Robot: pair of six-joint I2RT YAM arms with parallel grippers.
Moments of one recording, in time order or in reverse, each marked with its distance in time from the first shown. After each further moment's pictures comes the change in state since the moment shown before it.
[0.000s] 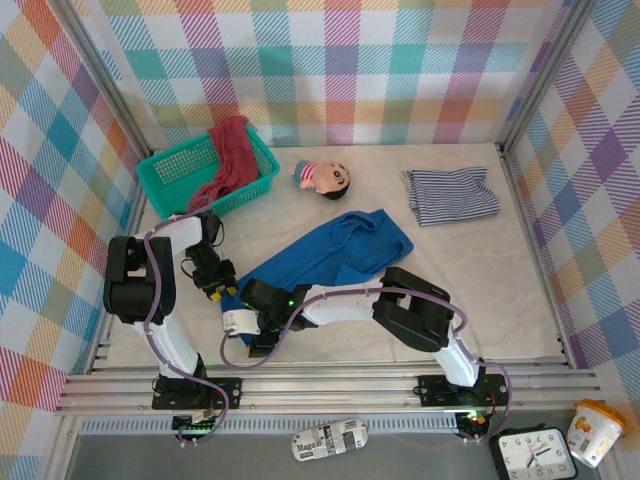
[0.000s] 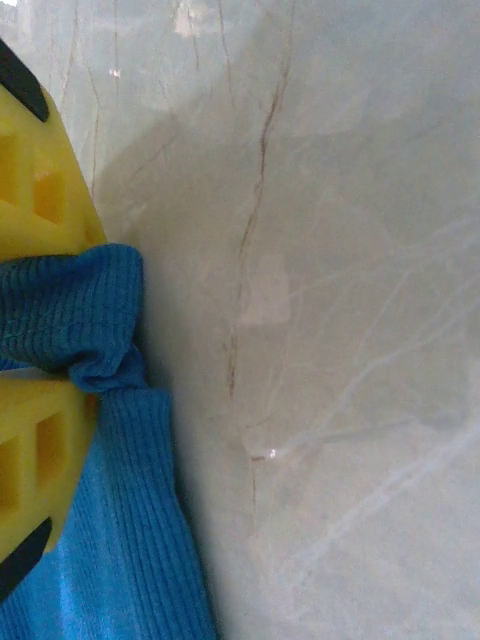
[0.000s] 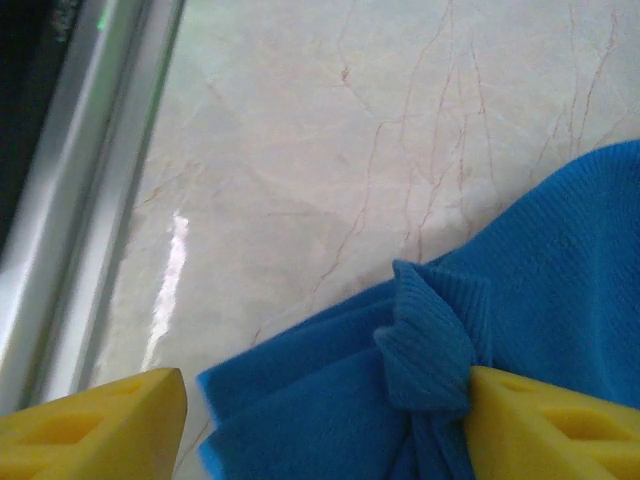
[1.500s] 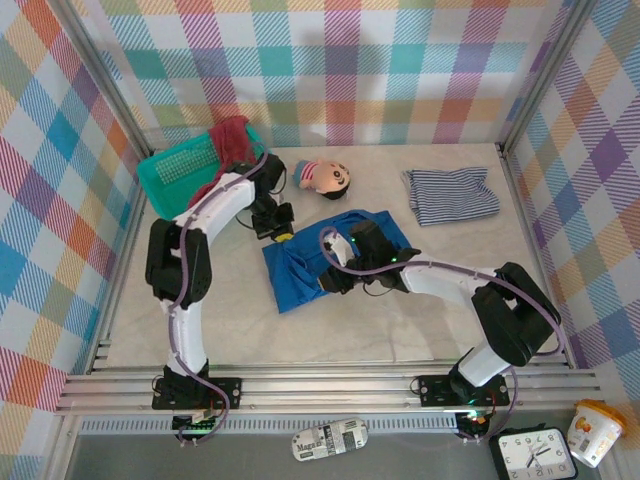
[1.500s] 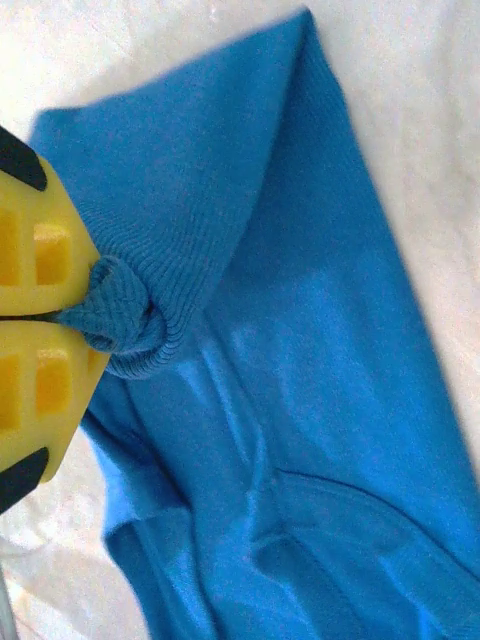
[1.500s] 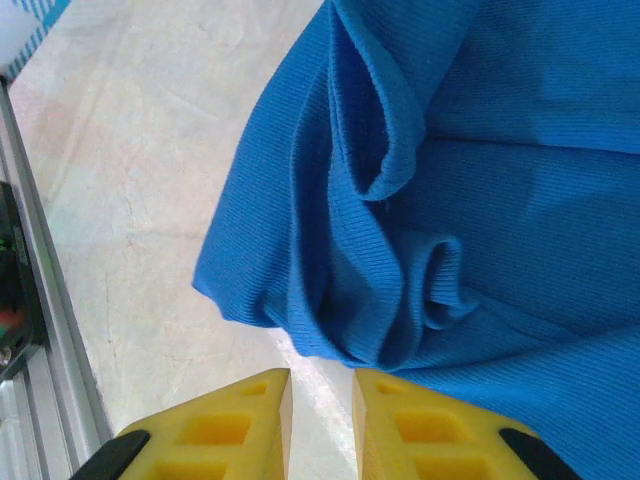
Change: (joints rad) left arm -0.349 0.235 0.672 -0.067 0.108 -0.246; right arm -0.537 -0.551 -0.552 0.142 -0.277 0.624
